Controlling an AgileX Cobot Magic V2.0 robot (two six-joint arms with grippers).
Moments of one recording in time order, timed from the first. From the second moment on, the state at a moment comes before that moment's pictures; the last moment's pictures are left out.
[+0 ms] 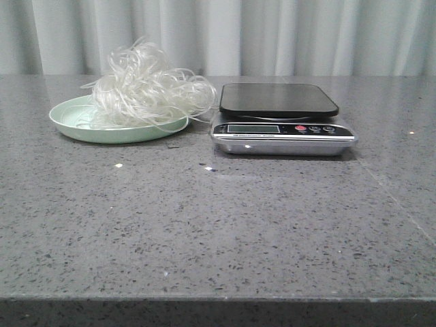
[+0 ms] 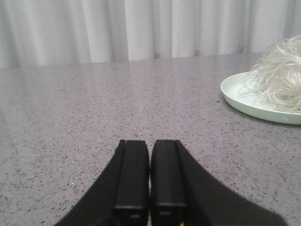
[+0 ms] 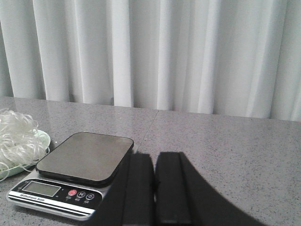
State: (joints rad) left arm 0.02 0.00 0.00 -0.09 0.12 0.16; right arm 0.17 0.18 -0.29 0.12 0.11 -0.06
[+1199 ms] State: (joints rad) left arm 0.02 0.00 0.00 -0.09 0.12 0.16; right arm 0.09 0.18 -0.25 0.07 0.15 -0.06
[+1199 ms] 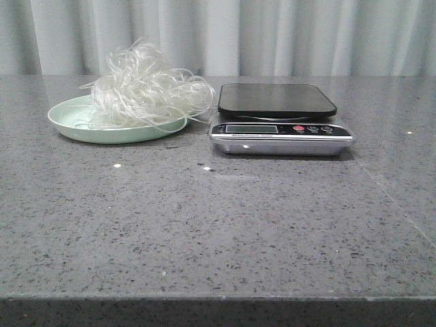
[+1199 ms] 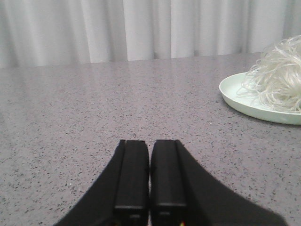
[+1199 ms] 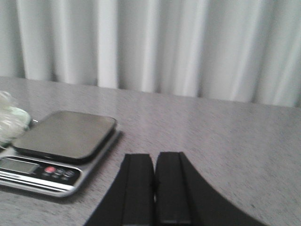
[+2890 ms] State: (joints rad) left arm 0.02 0.00 0.00 -0.09 0.12 0.16; right arm -0.05 -0.01 0.03 0.07 0.10 -0.06
